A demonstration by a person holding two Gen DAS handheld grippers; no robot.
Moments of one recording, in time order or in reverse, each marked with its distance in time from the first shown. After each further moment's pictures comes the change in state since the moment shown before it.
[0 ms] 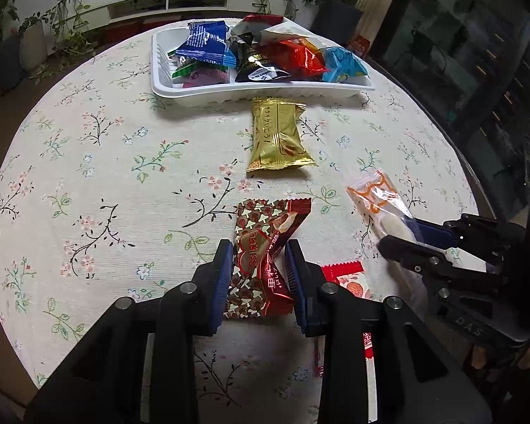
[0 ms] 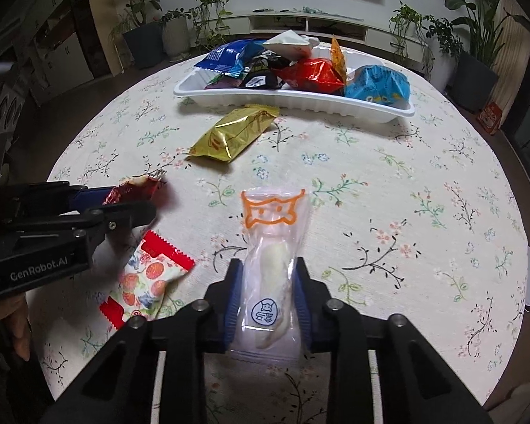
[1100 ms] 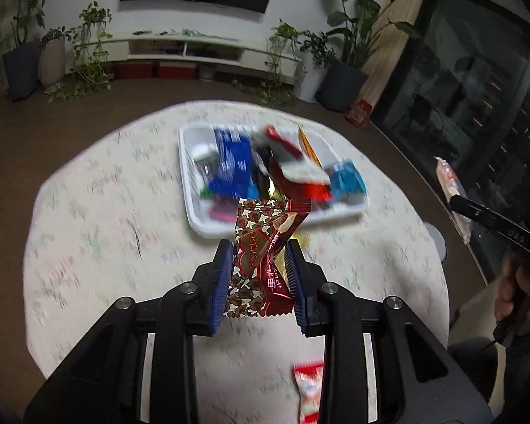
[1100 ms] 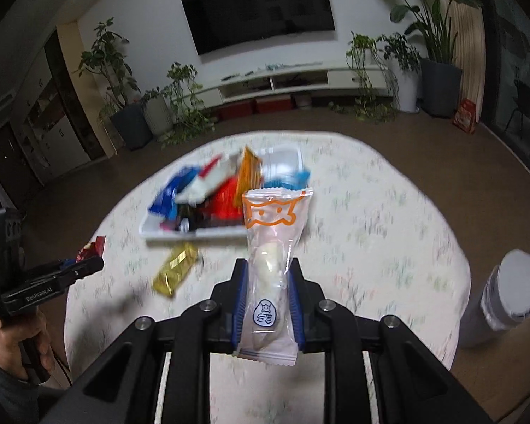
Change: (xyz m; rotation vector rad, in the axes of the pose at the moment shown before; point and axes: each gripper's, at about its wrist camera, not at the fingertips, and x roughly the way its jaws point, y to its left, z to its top) left arm -0.068 0.031 0.087 -0.103 -0.245 -0.031; right arm -0.100 -0.120 0.073 0.169 -0.268 0.043
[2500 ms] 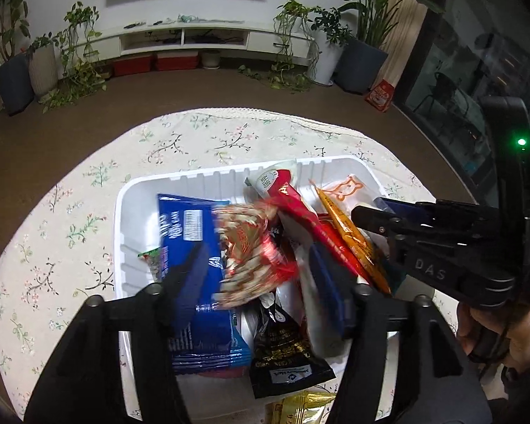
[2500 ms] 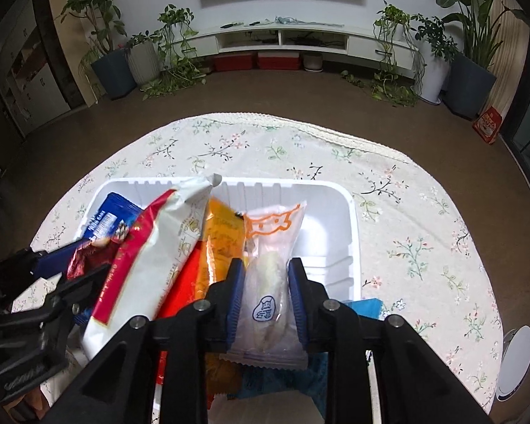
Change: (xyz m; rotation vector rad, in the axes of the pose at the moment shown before) left arm 0.187 -0.019 0.100 0.062 0.099 0.083; right arm 0.231 0.014 0.106 -0.110 0.235 -0.071
